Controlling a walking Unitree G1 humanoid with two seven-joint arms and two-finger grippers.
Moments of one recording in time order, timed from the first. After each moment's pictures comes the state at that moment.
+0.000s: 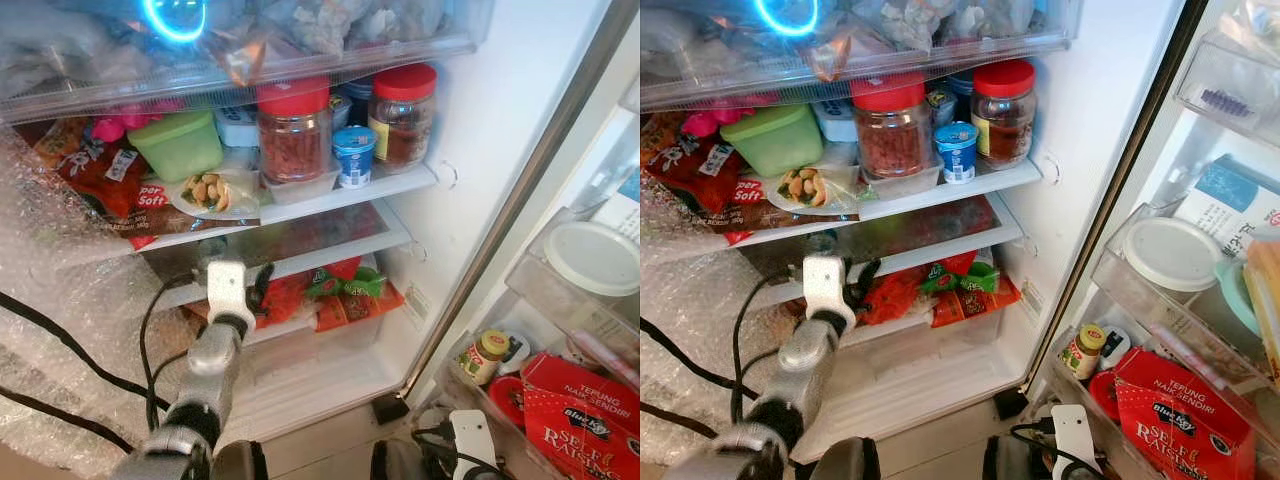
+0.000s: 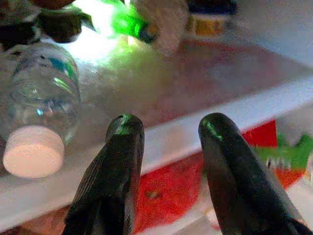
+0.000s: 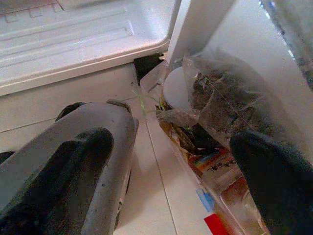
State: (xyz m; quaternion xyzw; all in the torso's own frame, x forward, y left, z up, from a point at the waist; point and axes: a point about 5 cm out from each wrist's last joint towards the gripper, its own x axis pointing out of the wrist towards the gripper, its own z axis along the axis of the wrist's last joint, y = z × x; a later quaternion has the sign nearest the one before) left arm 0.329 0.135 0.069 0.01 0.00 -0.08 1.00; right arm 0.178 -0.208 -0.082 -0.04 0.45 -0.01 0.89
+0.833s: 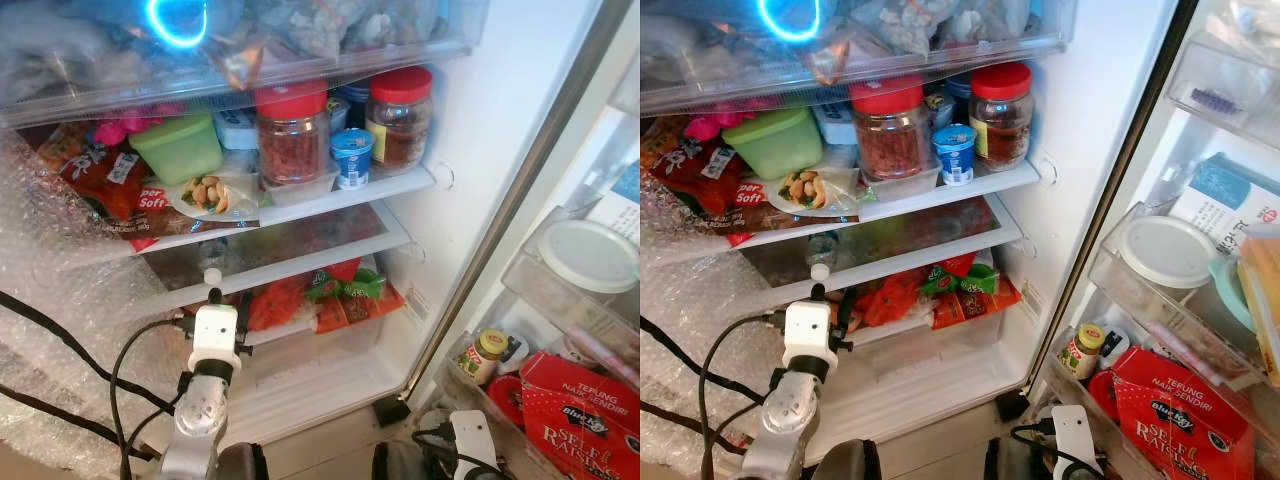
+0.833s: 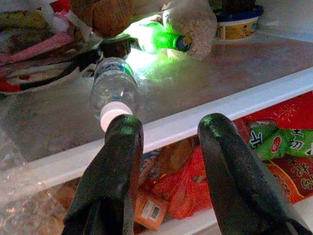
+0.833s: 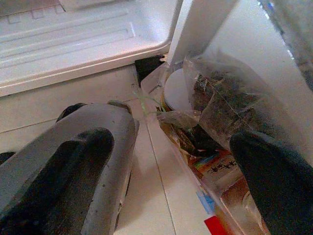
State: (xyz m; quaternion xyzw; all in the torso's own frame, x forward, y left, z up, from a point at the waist) left arm 0.274 0.149 0.059 0.07 -0.04 0.00 1.00; right arm 0.177 -0.209 -0.083 -0.04 0.46 -0.01 0.89
